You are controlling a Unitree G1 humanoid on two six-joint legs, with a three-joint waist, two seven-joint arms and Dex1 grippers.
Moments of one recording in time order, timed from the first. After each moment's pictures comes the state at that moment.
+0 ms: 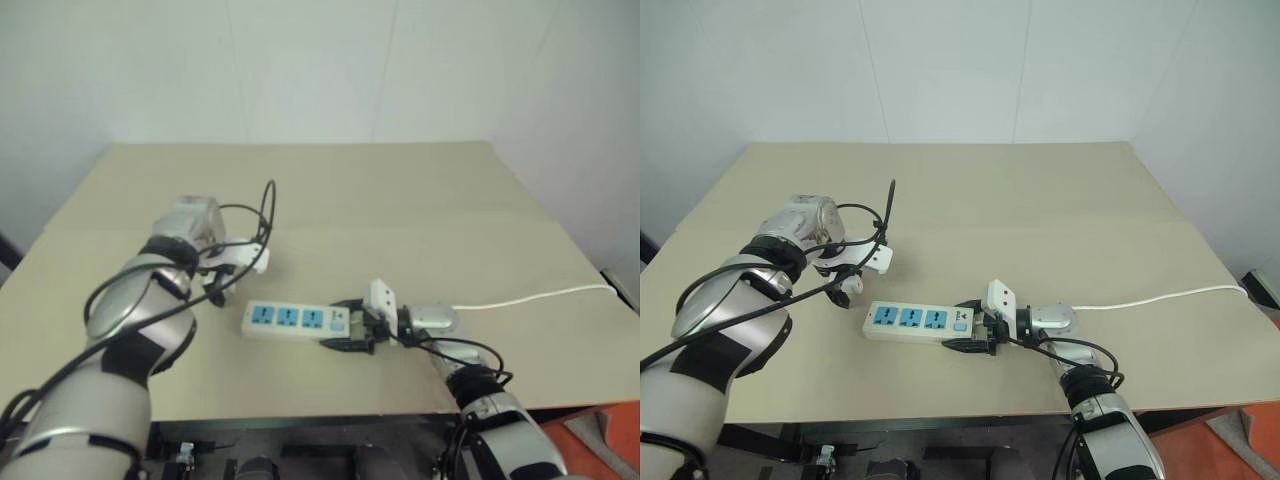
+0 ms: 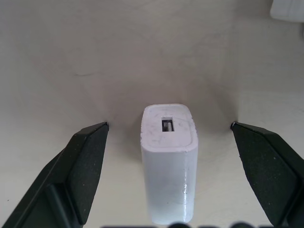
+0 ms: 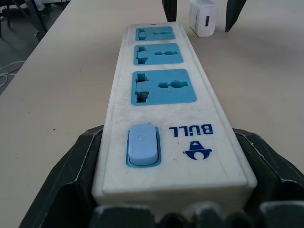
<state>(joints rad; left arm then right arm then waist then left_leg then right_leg) -1.34 0.51 -0.73 1.26 0.55 -0.07 -1.38 -0.58 -0.27 0.17 0.61 0.14 -0.19 1.27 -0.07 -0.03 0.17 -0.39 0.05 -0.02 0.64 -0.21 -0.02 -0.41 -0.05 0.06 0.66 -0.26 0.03</state>
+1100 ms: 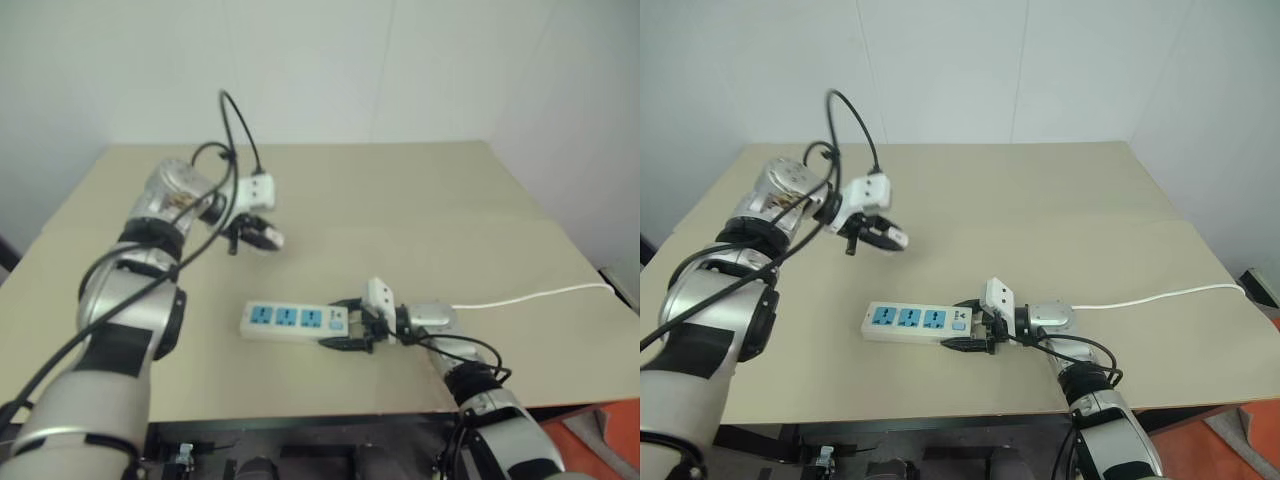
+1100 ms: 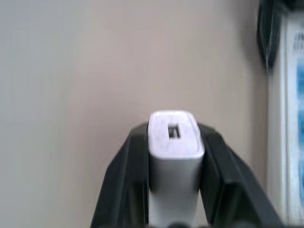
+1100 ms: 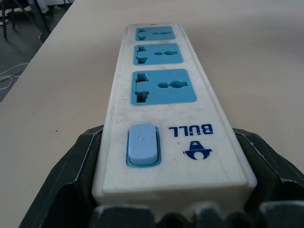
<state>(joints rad) -1.37 0.52 -0.15 1.20 0.15 -0.13 -1.44 -0.62 -0.25 0.17 0.65 0.14 -0.18 1.30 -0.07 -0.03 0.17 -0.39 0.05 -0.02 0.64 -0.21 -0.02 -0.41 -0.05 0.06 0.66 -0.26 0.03</state>
